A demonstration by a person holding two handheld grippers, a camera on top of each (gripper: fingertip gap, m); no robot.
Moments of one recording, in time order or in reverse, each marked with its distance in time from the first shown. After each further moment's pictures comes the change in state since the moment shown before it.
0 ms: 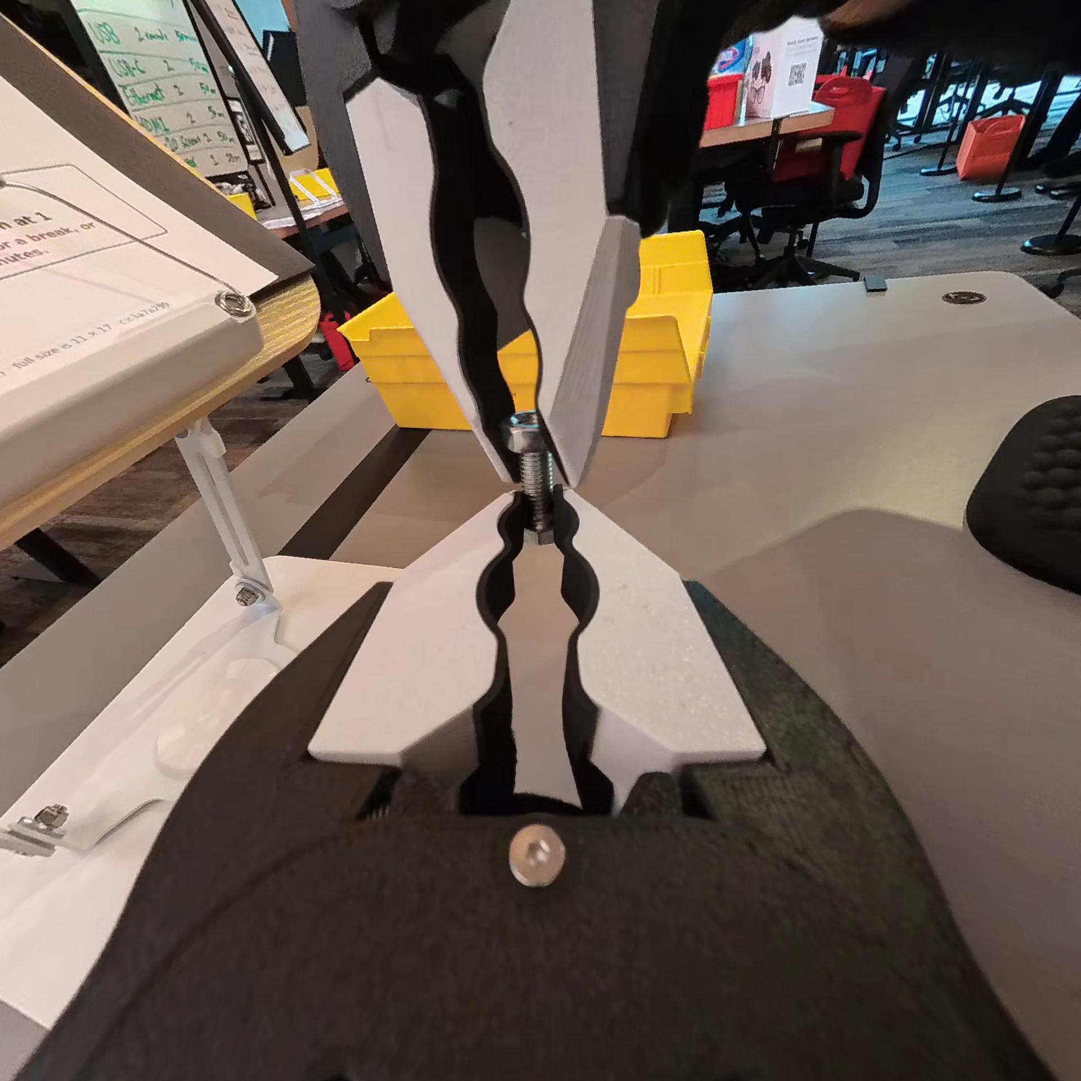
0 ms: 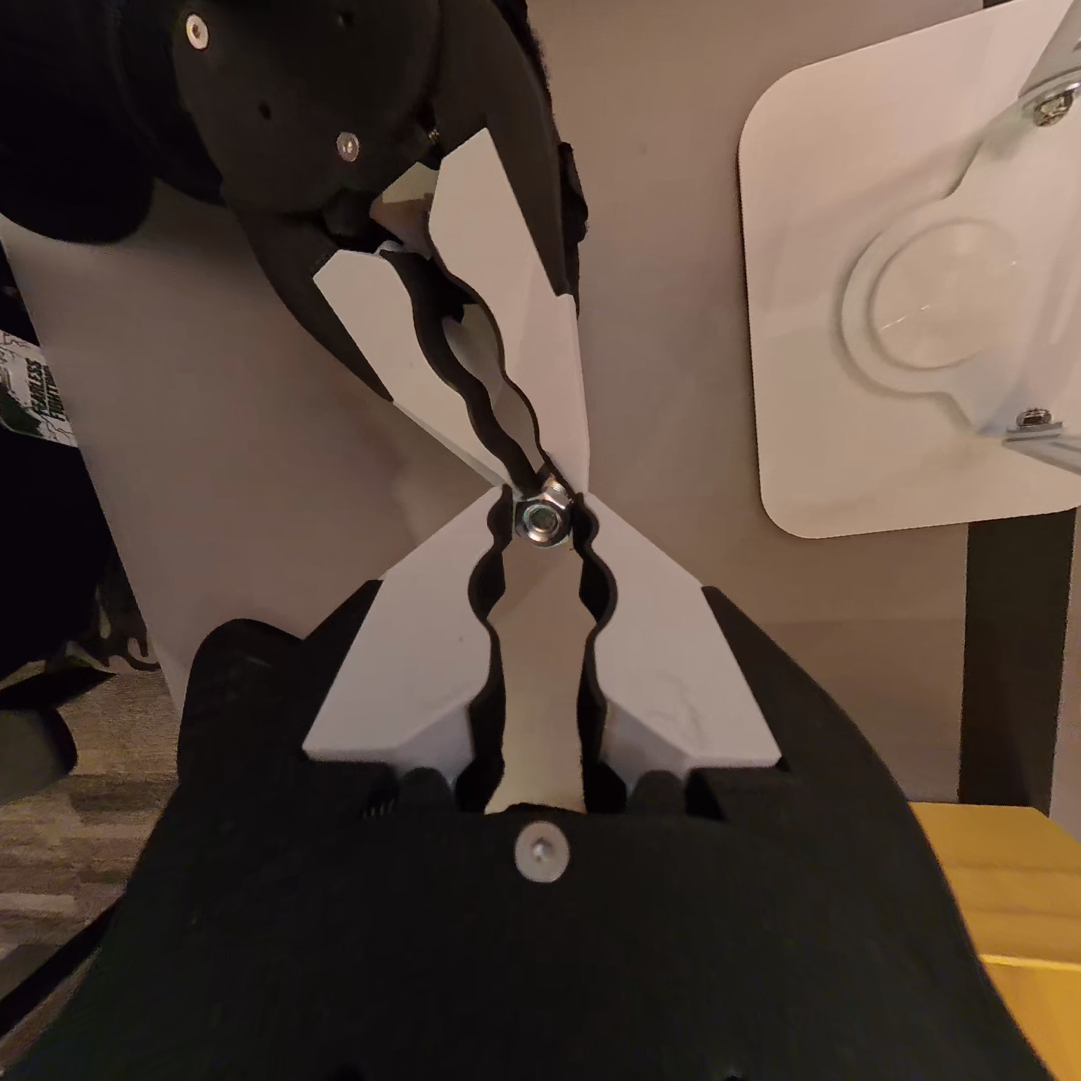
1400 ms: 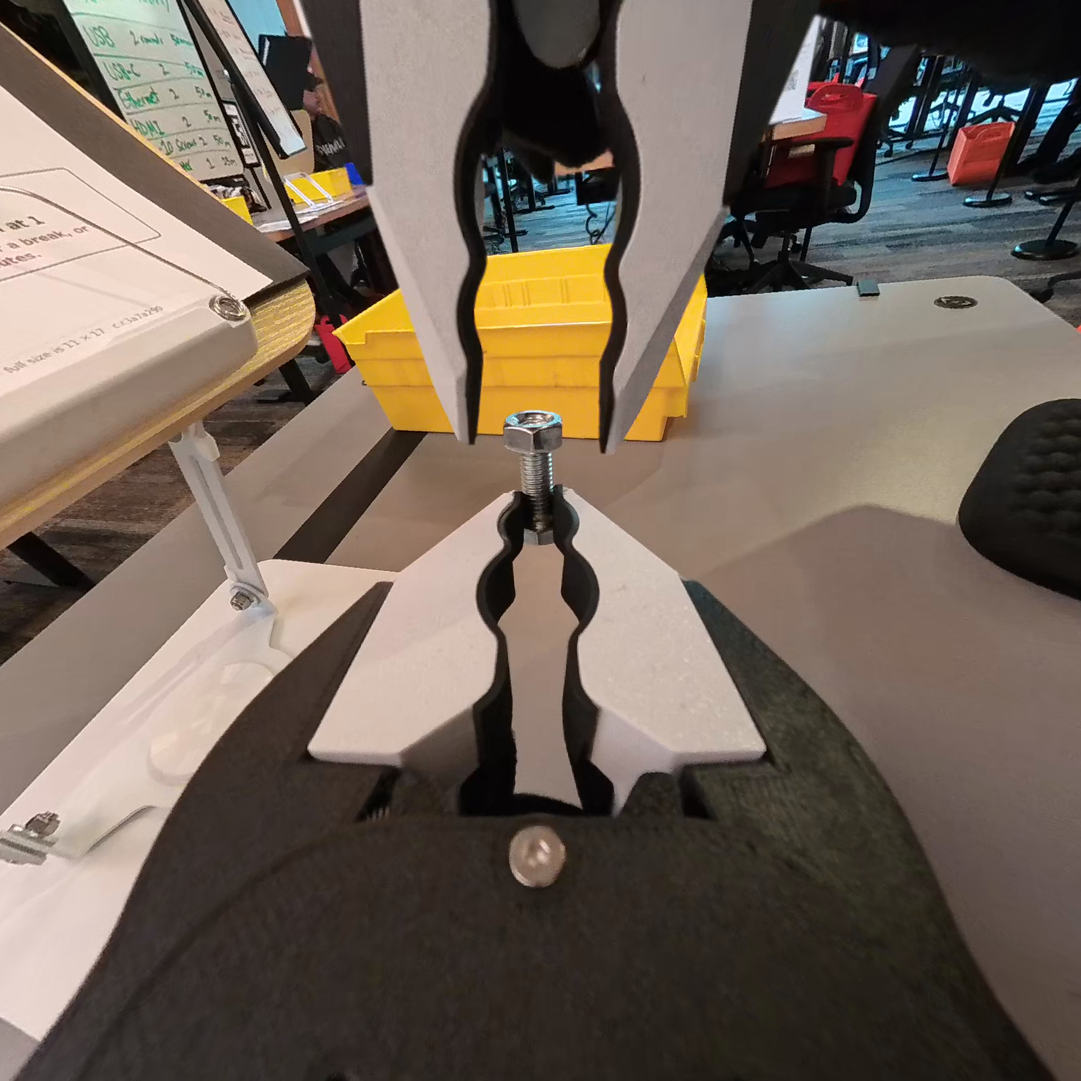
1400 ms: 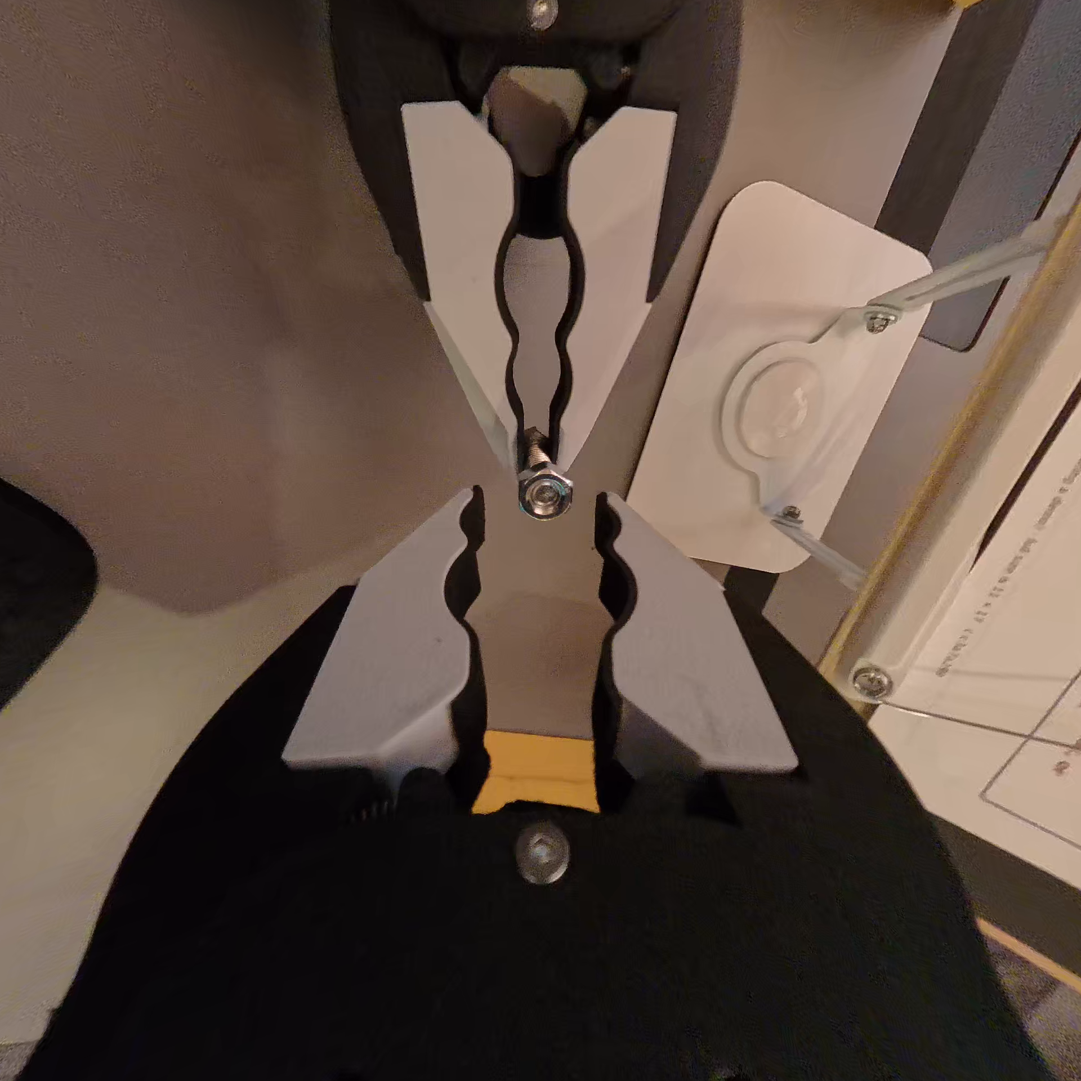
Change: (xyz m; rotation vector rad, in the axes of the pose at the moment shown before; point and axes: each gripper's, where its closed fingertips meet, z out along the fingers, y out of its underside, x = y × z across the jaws) left arm 0.002 -0.001 0.000 0.005 0.007 -0.002; right arm 0.005 0.005 -0.011 -0.118 0.244 -0.516
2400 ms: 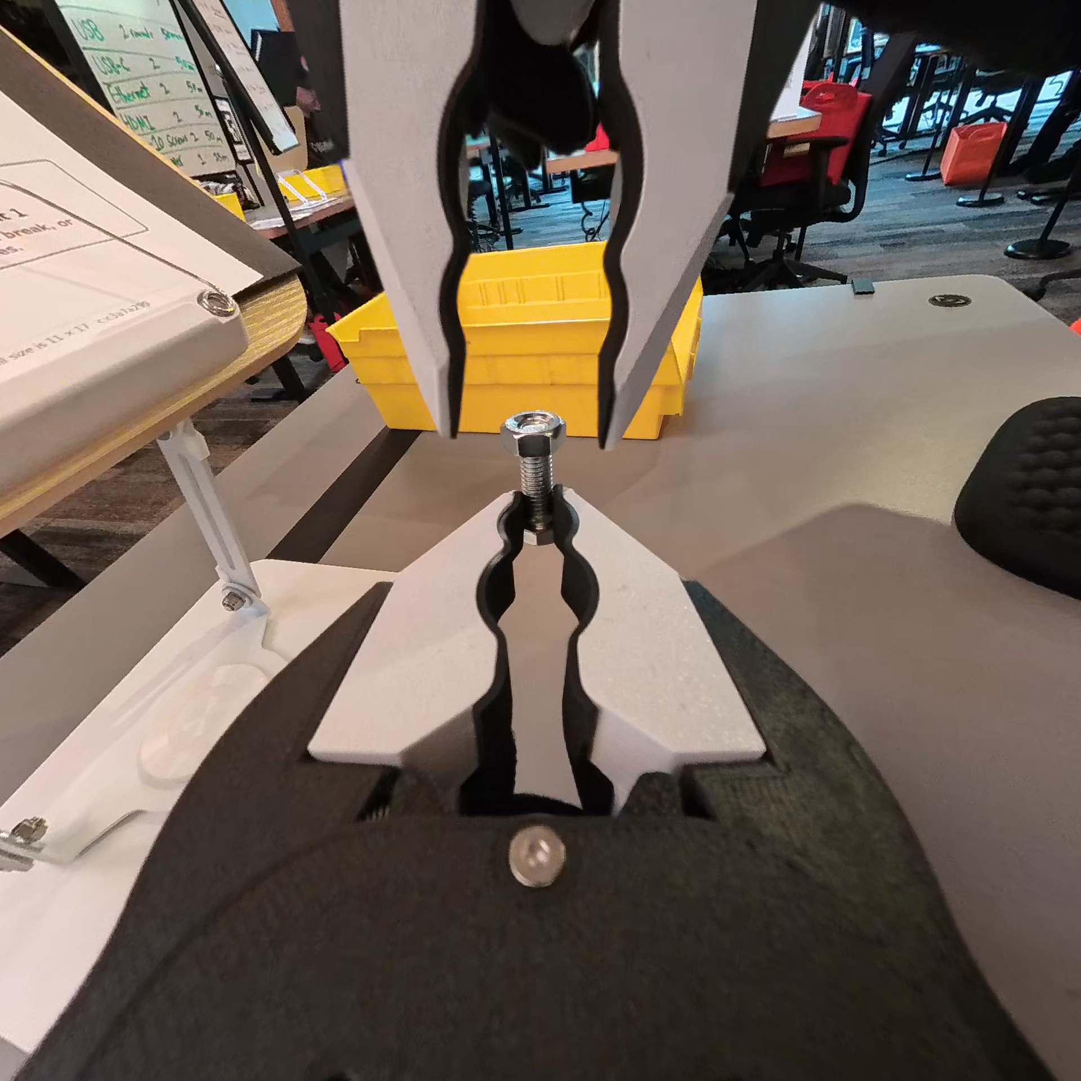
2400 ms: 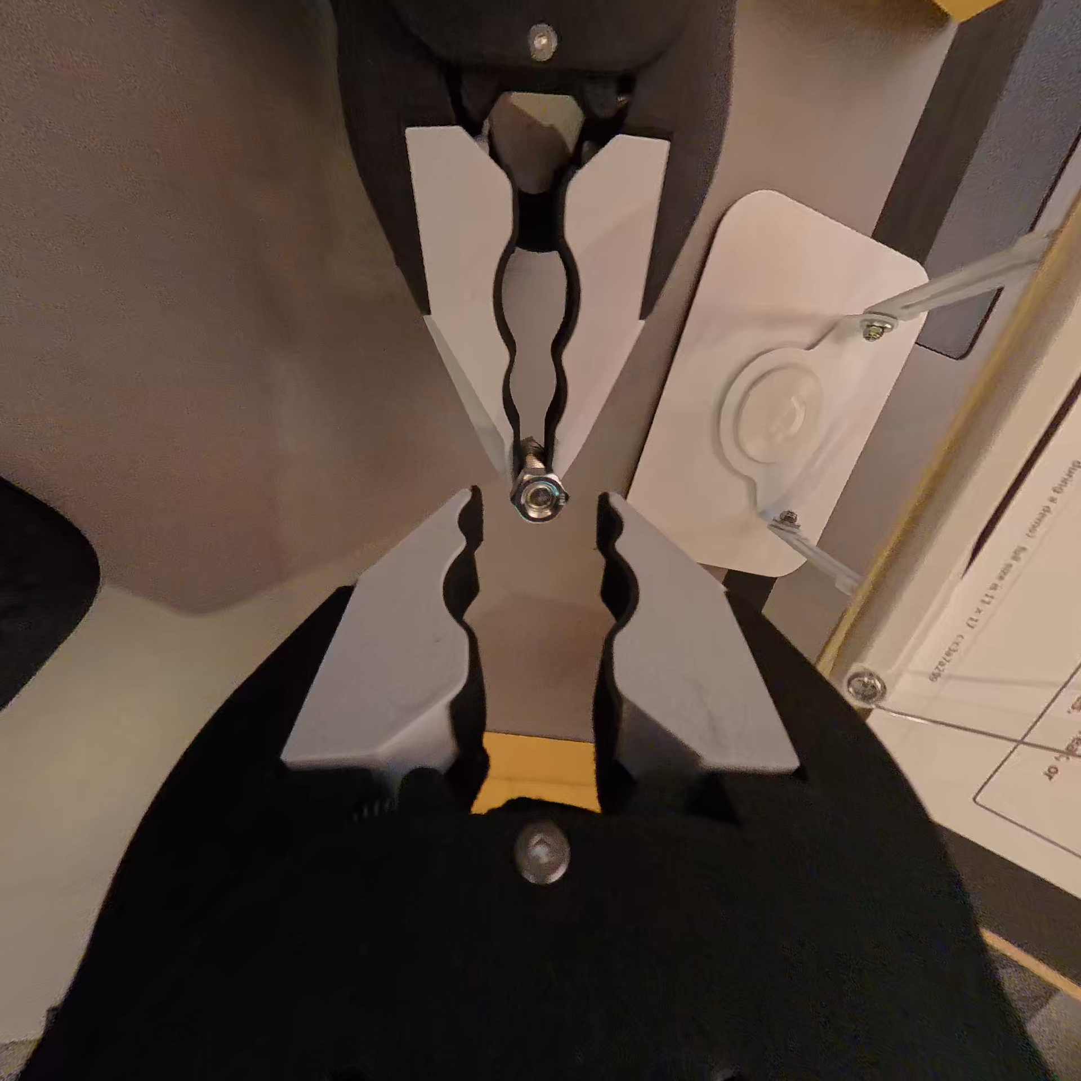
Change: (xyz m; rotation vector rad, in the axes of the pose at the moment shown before) left arm 0.002 0.001 0.002 -0.002 0.008 -0.003; right arm 0.000 -0.002 -0.001 -0.001 0.006 -0.016
